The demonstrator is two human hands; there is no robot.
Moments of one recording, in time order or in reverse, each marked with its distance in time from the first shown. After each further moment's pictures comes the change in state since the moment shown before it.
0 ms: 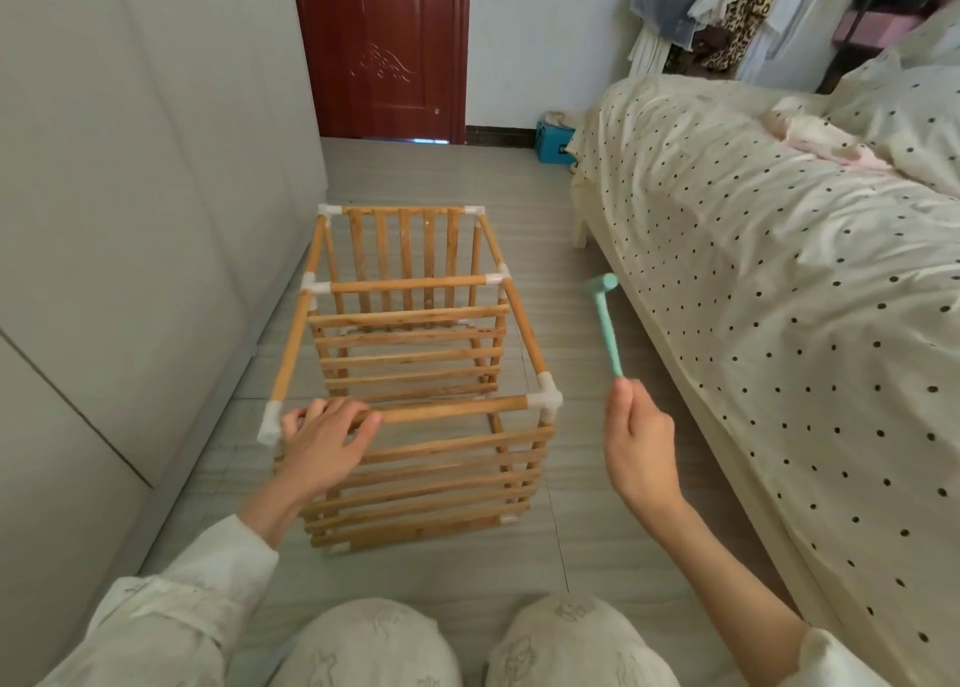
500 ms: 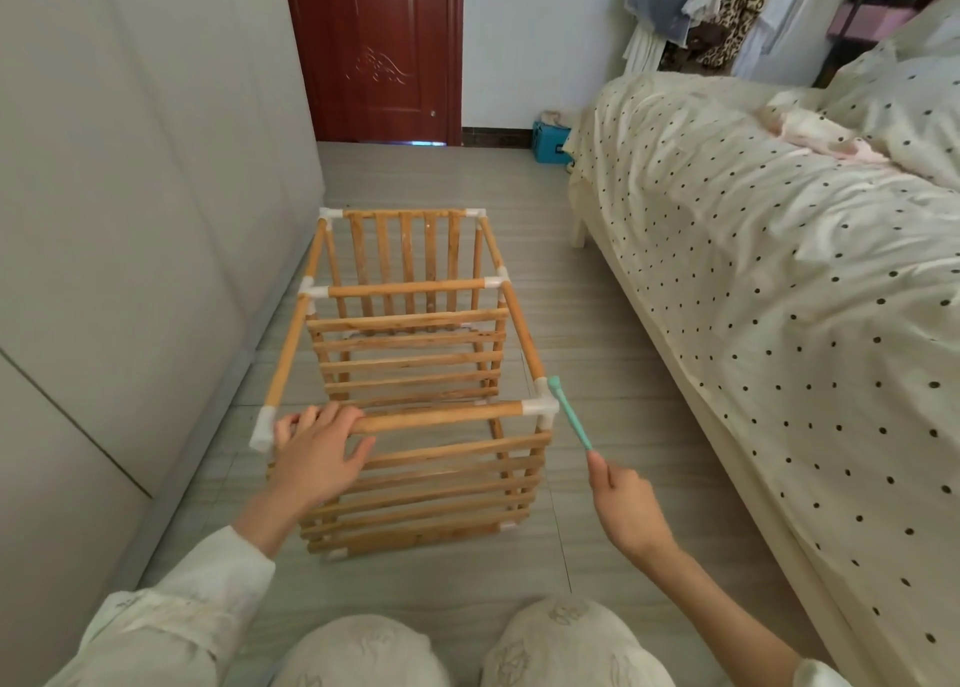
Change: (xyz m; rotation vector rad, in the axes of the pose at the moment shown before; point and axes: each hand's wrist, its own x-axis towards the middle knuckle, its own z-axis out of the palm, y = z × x) left_hand -0.003 -0.004 0.002 0.196 0.045 0.009; right_hand -0.022 0.038 0.013 -0.221 -0.420 0.339
